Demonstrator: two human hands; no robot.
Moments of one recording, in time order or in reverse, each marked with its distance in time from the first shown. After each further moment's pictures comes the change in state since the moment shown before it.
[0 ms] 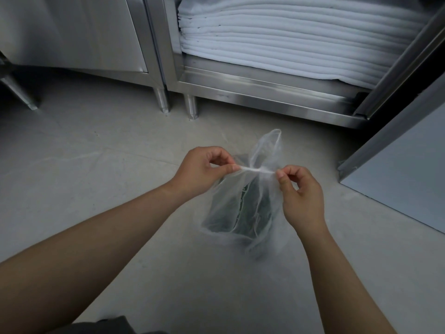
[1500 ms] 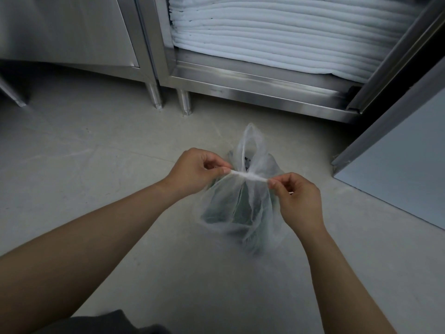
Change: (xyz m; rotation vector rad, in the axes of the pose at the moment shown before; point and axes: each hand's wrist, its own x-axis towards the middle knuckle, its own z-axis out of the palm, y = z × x) left_hand 0.000 -0.014 0.003 0.092 -0.093 -0.067; right_hand -0.003 0.023 -0.012 -0.141 -0.065 0.120
